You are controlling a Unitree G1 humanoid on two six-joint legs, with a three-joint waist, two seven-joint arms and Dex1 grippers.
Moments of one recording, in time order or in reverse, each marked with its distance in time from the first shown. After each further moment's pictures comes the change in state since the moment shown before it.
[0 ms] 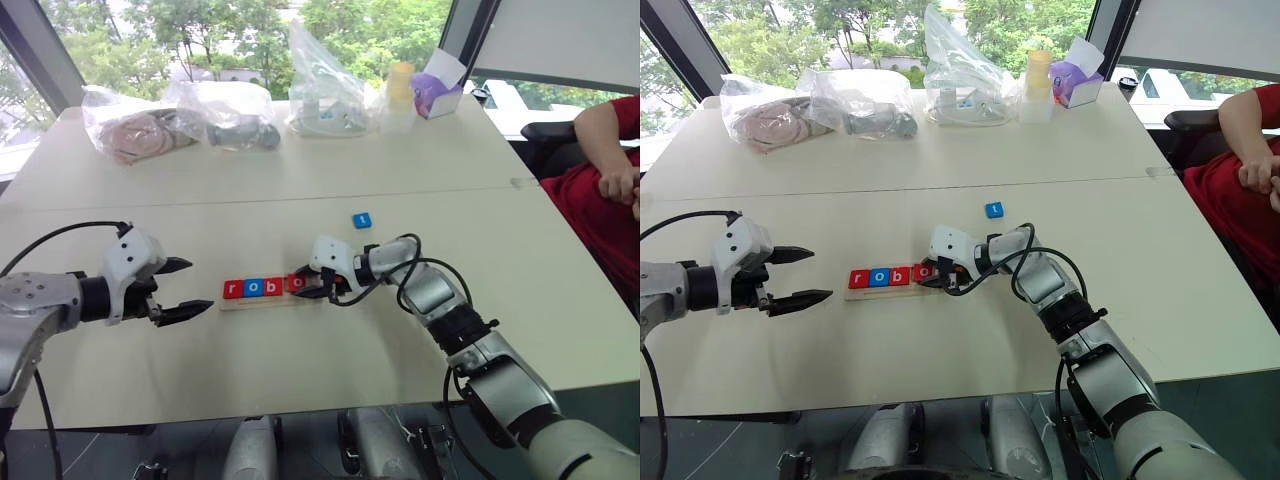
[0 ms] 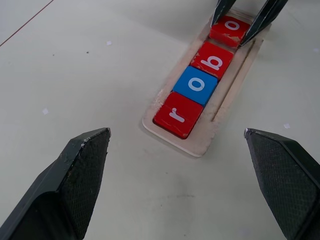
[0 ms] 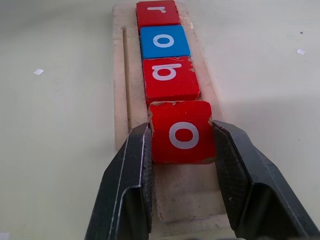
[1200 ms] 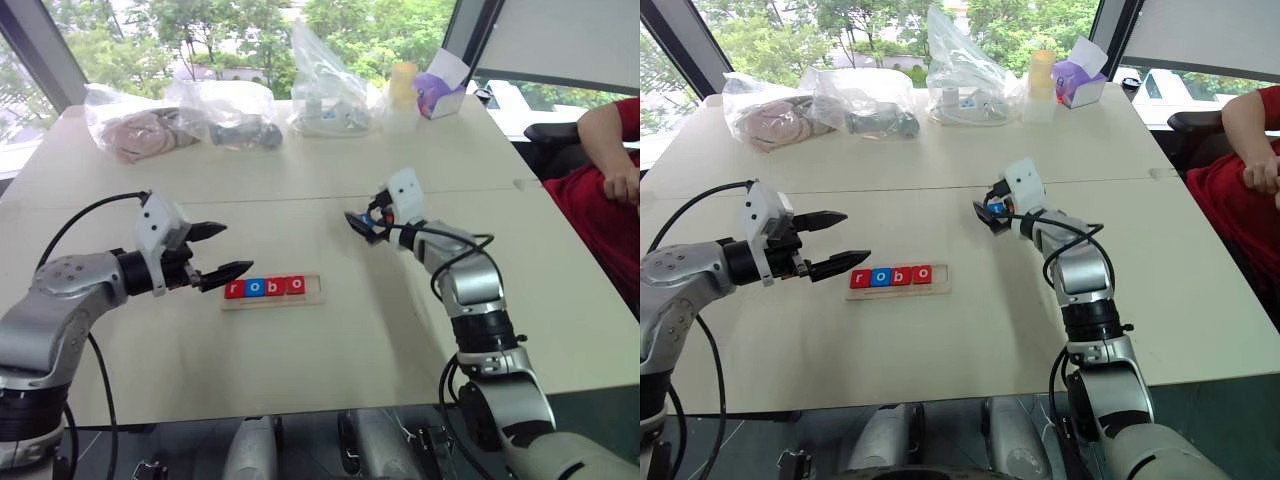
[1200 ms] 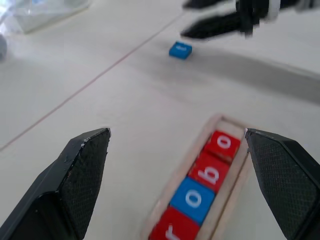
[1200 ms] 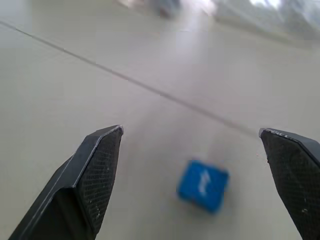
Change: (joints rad) left arm -0.212 -0.209 -0.063 -0.053 -0.085 0.070 0.155; right arm 0.107 0.075 -0.413 -0.249 0.030 0.426 -0.677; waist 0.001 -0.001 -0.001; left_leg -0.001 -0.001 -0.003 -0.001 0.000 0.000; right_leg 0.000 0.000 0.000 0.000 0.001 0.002
